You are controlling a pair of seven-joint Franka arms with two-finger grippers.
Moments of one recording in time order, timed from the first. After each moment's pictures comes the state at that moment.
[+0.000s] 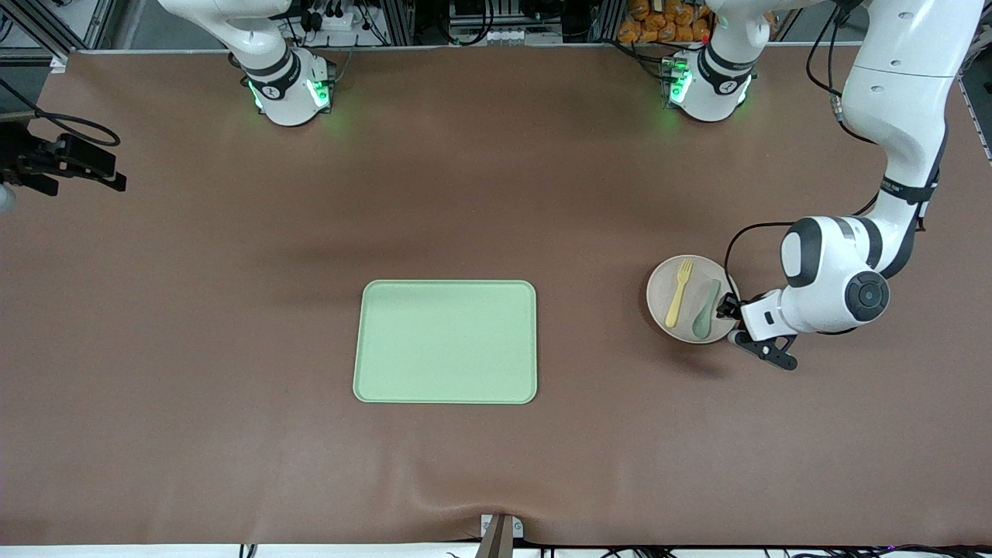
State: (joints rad) left arm 0.10 0.57 -0.15 -1.89 -0.05 2.29 0.48; right arm 0.01 0.04 -0.04 -1.44 0.05 1.36 -0.05
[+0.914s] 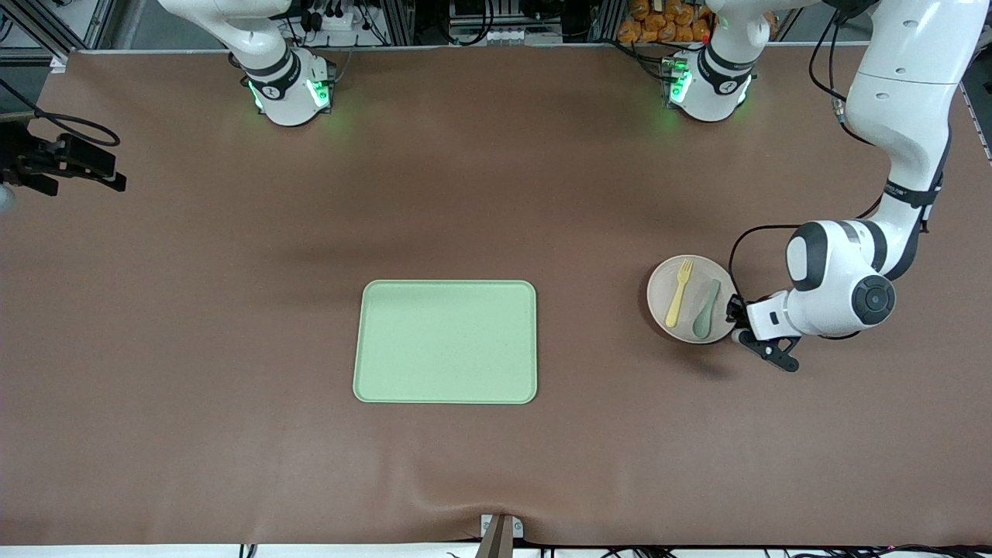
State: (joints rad) left arm 0.12 0.58 -0.15 -1.88 -0.05 2.29 0.55; right arm 0.01 0.04 -0.04 -1.44 0.05 1.36 -0.05
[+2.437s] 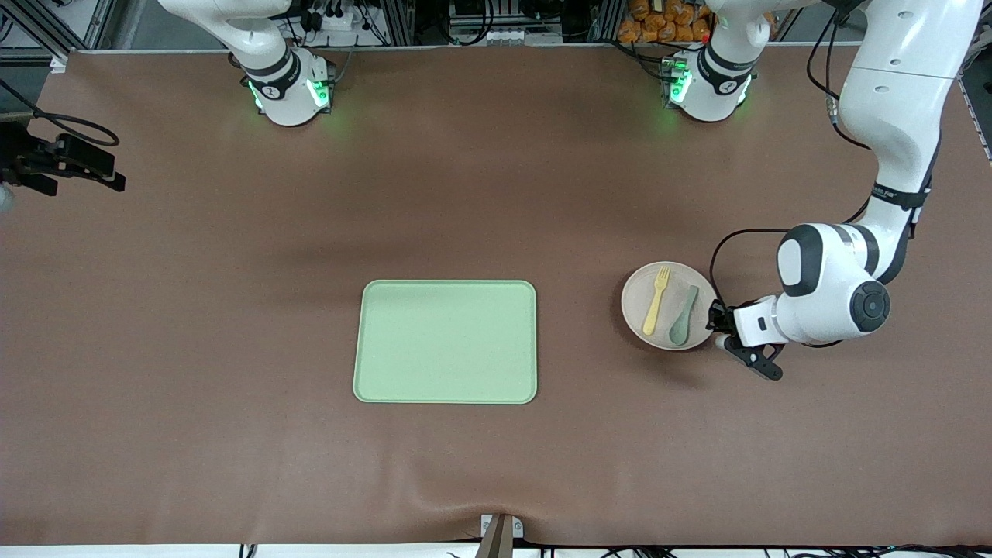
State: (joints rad) left arm 0.11 0.59 -0.22 -1.78 -0.17 2.22 0.56; right arm 0.01 0.04 -0.04 -1.44 0.05 1.36 -0.05
